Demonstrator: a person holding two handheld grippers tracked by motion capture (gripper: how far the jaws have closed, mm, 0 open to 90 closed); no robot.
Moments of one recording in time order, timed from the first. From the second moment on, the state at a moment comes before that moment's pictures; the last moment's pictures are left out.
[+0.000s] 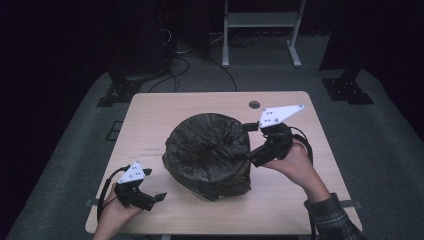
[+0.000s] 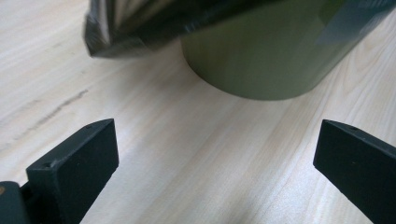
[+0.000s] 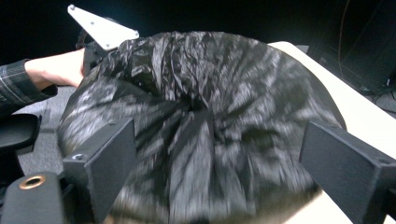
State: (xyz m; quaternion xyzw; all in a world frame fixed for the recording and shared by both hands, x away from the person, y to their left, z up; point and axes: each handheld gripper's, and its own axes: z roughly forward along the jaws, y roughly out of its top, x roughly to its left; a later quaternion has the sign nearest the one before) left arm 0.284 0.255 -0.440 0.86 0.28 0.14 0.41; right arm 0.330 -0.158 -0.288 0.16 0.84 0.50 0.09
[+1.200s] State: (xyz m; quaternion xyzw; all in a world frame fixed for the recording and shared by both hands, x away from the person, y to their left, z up) left arm 0.294 0.235 -0.484 0.88 0.26 0.12 0.37; right arm 0.362 -0.062 -0.315 0.11 0.95 0.30 0.05
